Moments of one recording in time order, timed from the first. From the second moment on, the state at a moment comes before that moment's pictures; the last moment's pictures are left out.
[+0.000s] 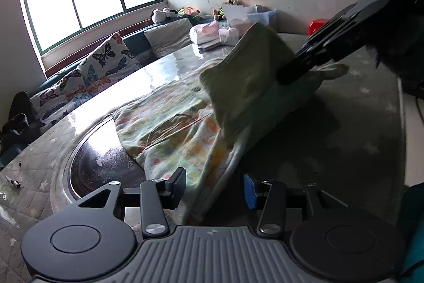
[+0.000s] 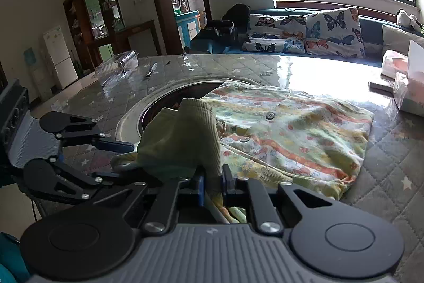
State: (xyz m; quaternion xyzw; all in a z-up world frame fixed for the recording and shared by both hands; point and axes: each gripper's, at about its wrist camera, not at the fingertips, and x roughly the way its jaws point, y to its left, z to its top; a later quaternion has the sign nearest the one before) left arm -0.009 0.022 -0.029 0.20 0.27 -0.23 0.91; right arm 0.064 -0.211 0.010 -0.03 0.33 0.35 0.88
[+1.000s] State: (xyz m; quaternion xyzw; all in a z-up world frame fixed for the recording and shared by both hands) left arm -0.001 0.040 0.053 0.08 0.25 -0.21 0.94; right arm 0.071 -0.220 0.082 -0.02 0.28 0.39 0.88
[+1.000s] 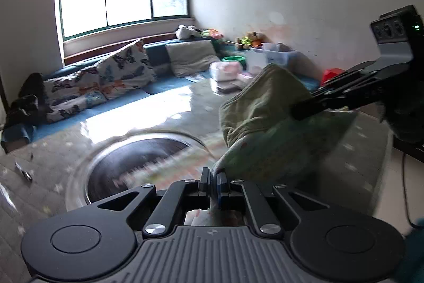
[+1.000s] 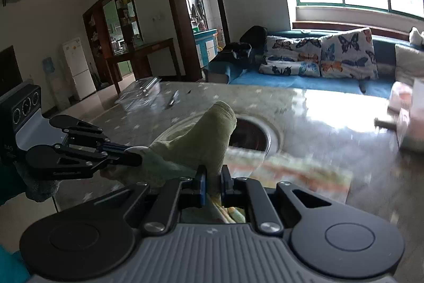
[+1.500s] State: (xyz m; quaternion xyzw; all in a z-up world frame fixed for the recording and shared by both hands) left arm 0.158 0.059 -0.005 0.05 0.35 -0.12 0.93; right arm 0.228 -0.152 0.009 -0.03 0.36 0.30 0.88
